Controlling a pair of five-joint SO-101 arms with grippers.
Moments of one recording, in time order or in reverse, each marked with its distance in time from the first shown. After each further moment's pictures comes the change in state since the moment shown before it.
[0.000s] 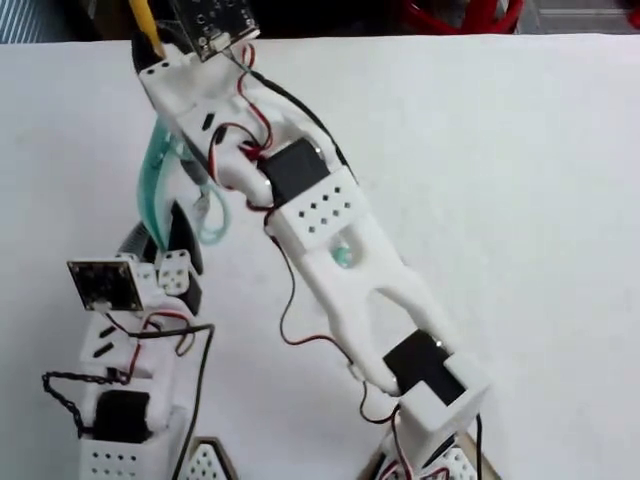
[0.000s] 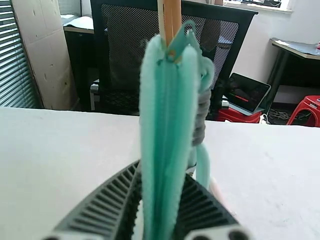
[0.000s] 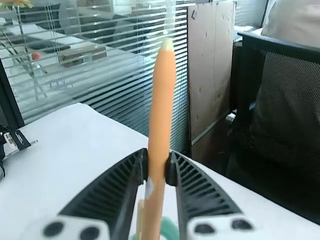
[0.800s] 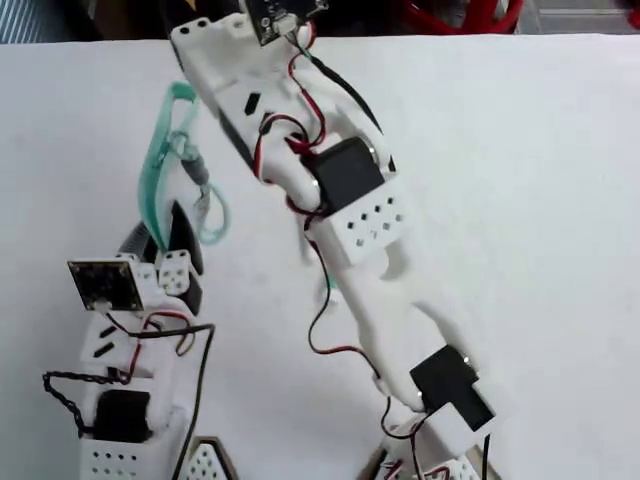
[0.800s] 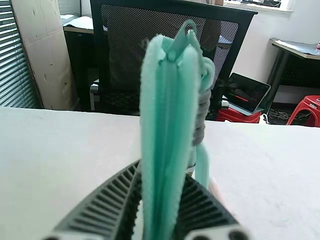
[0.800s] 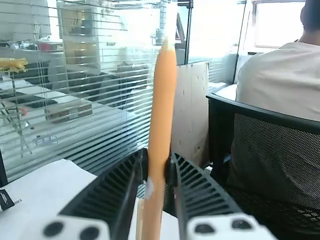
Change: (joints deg) left arm 0.0 0.0 0.0 0.0 0.0; right arm 3.9 -7.7 -1.9 -4.7 0.1
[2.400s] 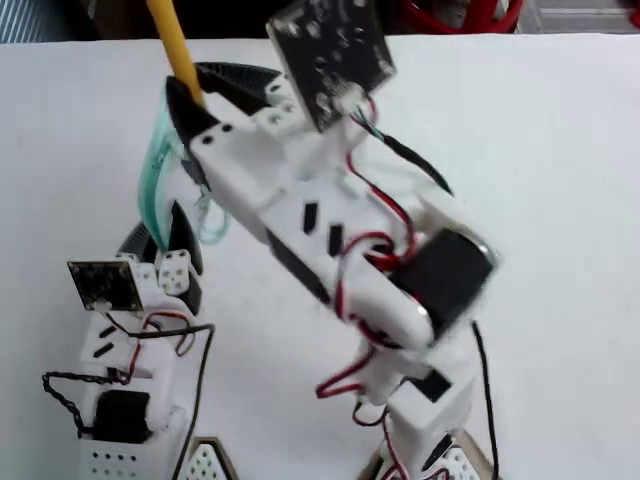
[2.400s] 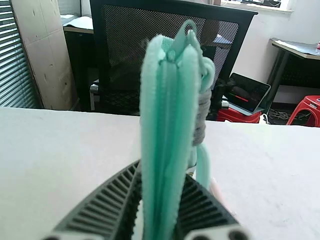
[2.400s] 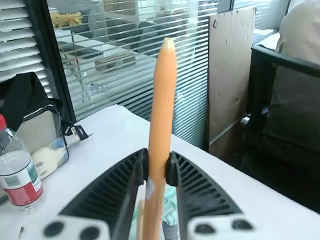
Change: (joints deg) left arm 0.0 0.0 0.0 0.0 0.0; right arm -8.6 10.1 -61.8 64.8 0.0
